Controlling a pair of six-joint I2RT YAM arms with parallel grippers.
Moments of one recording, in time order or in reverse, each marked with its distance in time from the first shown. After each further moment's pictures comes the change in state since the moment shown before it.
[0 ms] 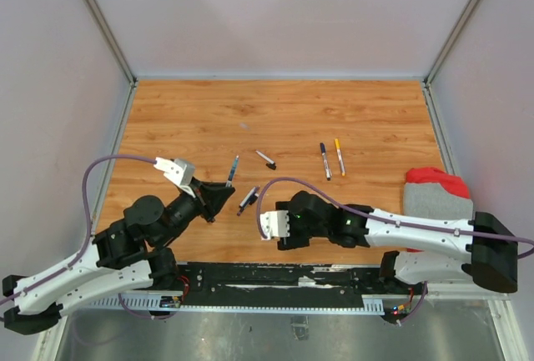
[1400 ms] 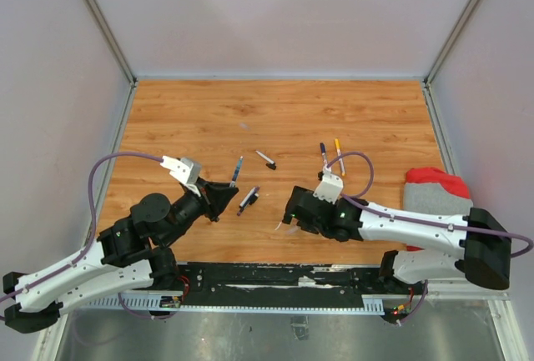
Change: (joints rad) left arm 0.000 0.060 0.000 0.016 0.006 -0.002; right arm -0.027 0.004 0.034 -0.266 0.496 1.930
